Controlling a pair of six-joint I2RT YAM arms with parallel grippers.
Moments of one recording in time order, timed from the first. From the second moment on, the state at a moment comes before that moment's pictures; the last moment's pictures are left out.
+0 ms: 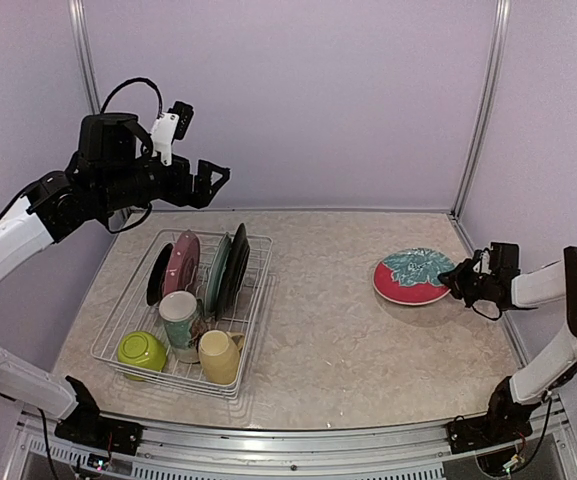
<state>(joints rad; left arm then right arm) -0.71 1.27 1.42 -0.43 -0.12 -0.05 -0.13 1.49 0.55 0.33 -0.50 0.88</state>
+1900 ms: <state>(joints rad) -0.68 1.55 1.60 -0.63 -0.04 -0.47 0.18 1.26 0.86 -0.41 0.14 0.42</state>
